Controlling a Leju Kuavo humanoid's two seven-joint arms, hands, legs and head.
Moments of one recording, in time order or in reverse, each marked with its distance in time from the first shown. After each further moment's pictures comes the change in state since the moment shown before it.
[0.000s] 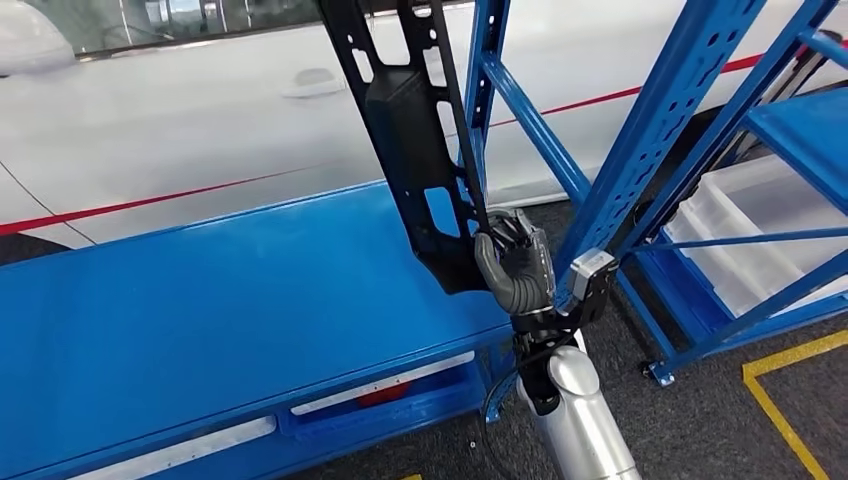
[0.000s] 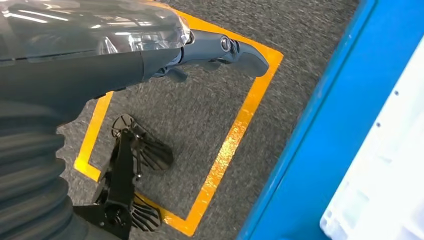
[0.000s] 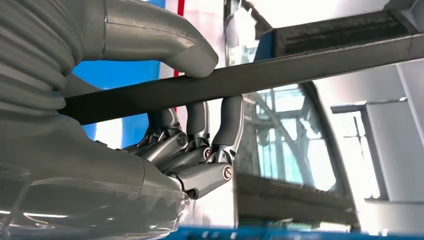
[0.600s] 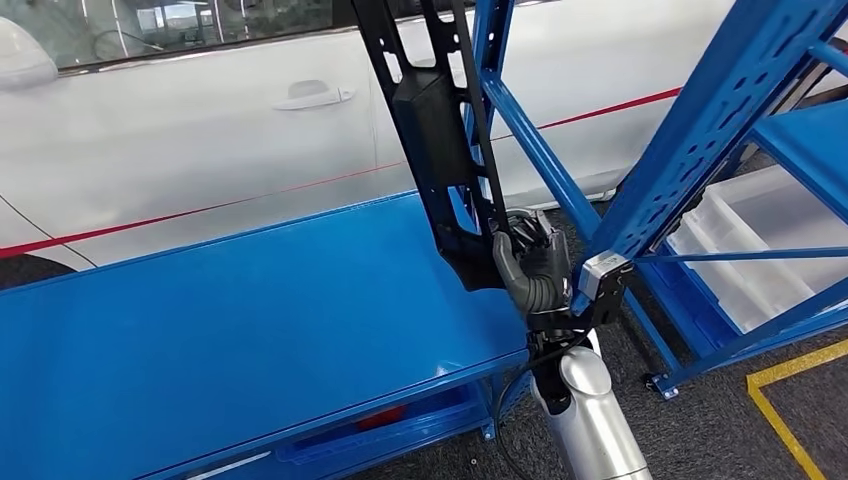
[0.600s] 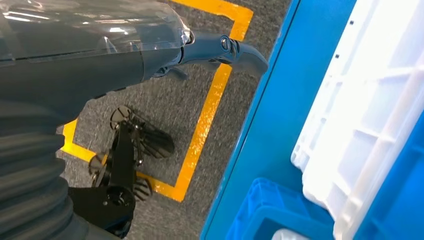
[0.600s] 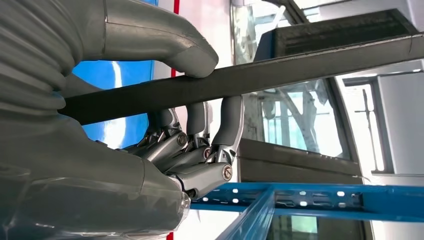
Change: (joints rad) left arm -0.026 -0.041 -0.041 0.000 -0.027 -0.060 -0.023; right arm 0.010 -0.036 -0.026 0.000 0.020 -0.058 -0.010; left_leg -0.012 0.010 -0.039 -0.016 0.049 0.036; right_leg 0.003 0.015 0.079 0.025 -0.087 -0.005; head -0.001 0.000
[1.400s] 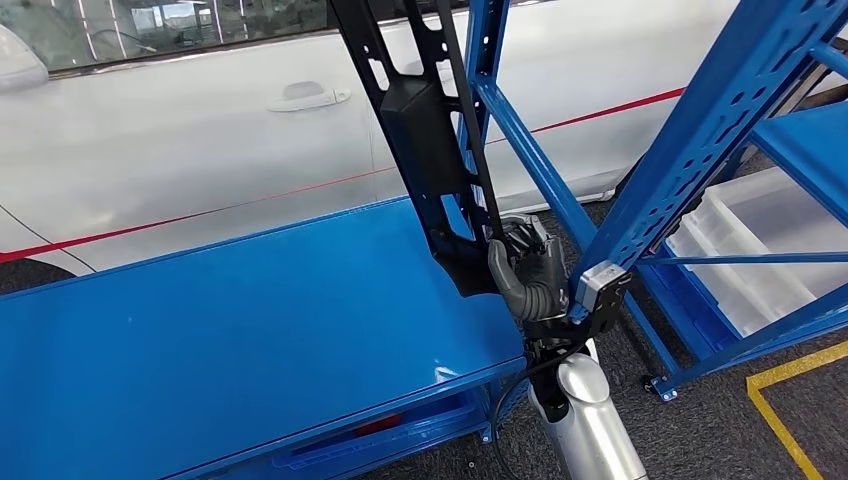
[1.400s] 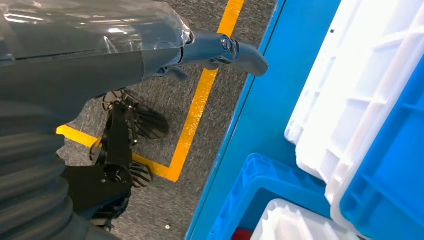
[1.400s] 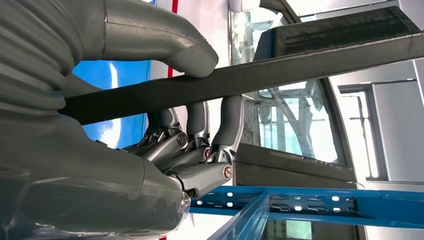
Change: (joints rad) left arm 0.011 -0.010 0.011 0.000 0.010 -0.077 -0.049; right arm 0.027 -0.005 0.007 -0.027 0.014 -0.016 -0.024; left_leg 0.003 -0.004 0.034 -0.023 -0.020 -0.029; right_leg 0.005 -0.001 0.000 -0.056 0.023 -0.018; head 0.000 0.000
